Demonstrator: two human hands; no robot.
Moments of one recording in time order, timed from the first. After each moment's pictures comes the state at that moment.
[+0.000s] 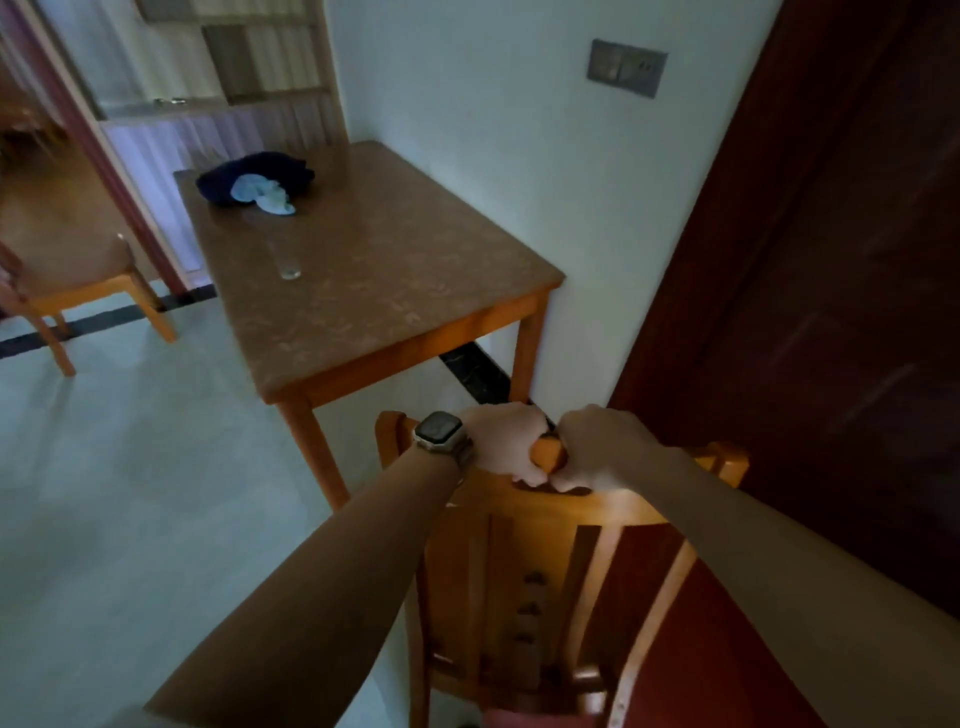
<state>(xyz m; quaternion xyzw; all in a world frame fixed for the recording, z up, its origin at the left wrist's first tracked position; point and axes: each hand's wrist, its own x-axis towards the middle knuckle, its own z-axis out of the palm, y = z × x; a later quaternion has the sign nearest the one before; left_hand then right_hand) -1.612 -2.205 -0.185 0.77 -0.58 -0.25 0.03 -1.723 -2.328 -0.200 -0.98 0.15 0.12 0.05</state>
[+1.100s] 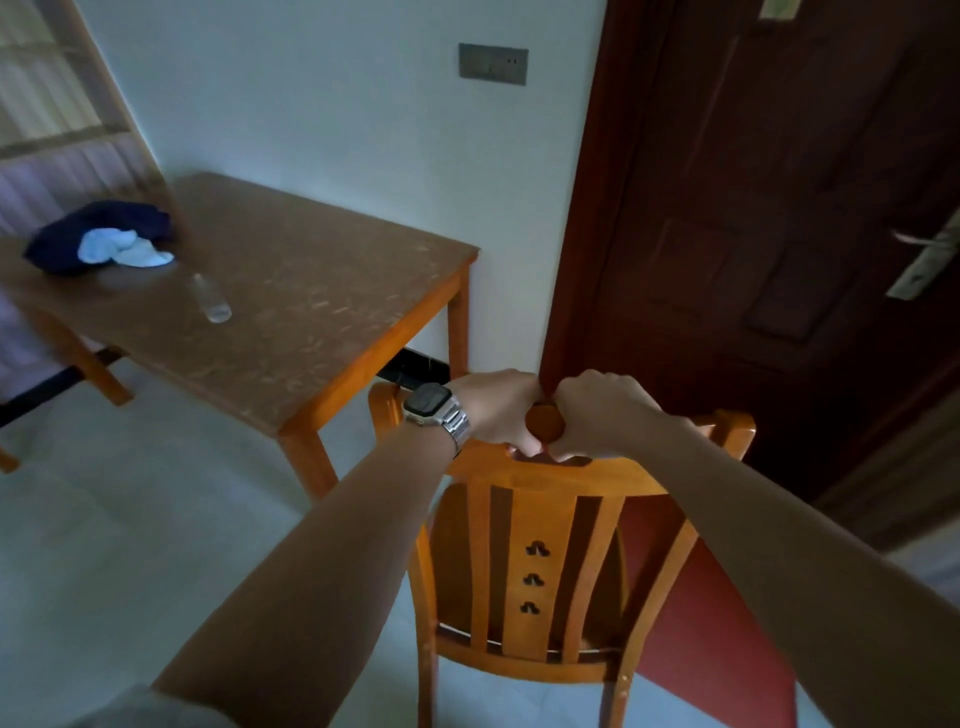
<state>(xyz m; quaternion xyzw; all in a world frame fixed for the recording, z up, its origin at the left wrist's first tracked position) -1.526 -1.969 -0.158 0.63 -0.75 -0.21 0.01 -1.684 -2.013 -0.153 -0.92 0.38 0.07 0.00</state>
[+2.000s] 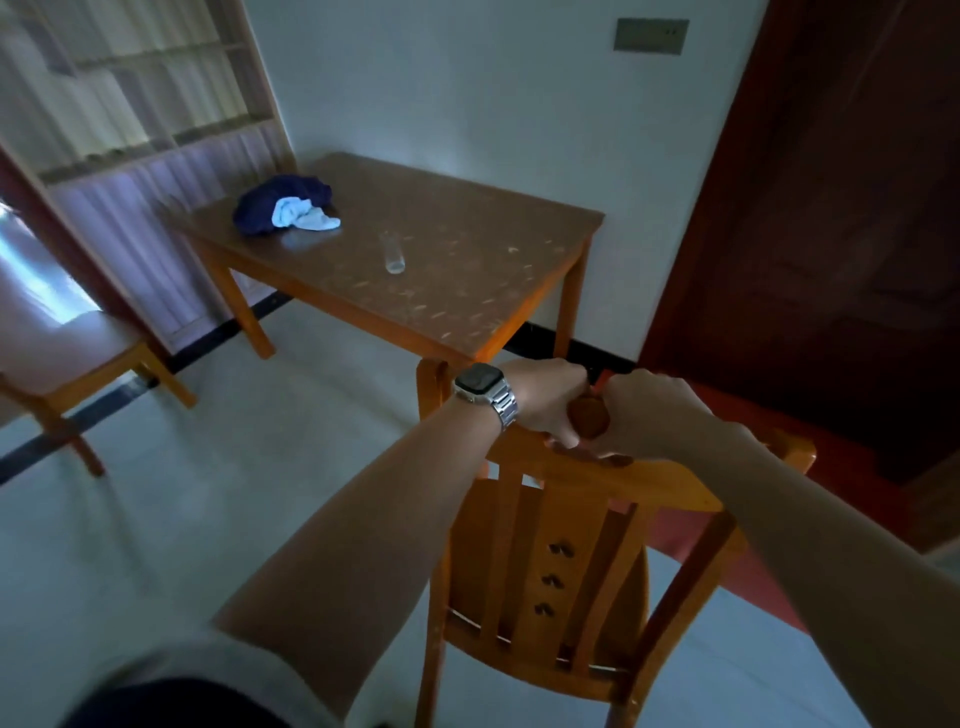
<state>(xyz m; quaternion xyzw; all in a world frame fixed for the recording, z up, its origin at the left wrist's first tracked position) -1.335 -1.657 -0.137 0.62 -0.75 -0.22 -0.03 -1.495 -1.707 -0.160 -0.92 0.40 0.03 0.03</state>
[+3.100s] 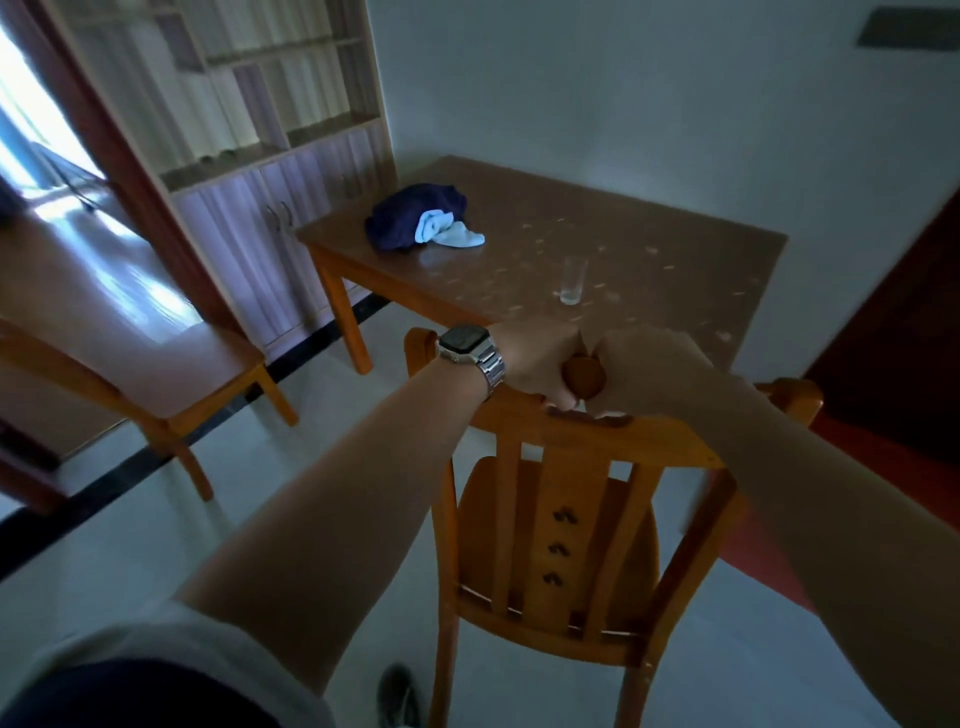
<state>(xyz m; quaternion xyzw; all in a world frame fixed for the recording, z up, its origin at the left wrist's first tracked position) -0.810 -1.601 -0.112 0.63 -0.76 -0.17 0.01 -0.969 -1.659 -0.125 -0.94 0.34 -0.02 0.05</state>
